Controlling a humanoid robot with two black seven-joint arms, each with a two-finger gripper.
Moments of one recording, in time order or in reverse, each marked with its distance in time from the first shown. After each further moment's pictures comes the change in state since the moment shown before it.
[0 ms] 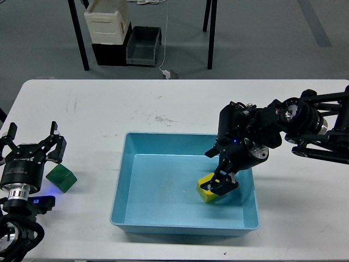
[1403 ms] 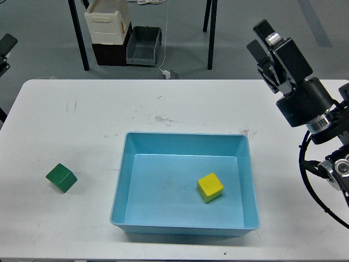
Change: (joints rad) left arm -0.277 0.433 -0.293 0.003 1.479 -0.005 -0.118; right arm -1.175 0.167 1.643 0.321 0.365 -0.114 -0.080
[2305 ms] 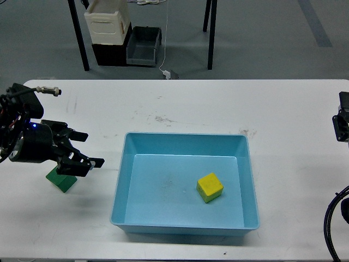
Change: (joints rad) left arm -0.632 0.255 1.073 -0.159 1.016 0.000 0.000; right arm -0.370 0.169 0.401 0.057 0.330 -0.039 -0.132
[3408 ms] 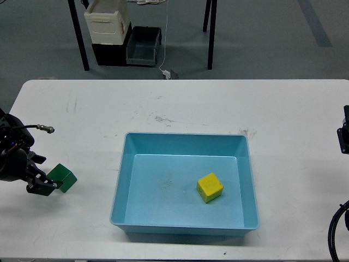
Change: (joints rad) left arm -0.002 -0.057 0.172 0.281 0.177 0.000 0.000; right arm -0.046 -0.003 0.010 -0.008 0.003 -0.003 0.011
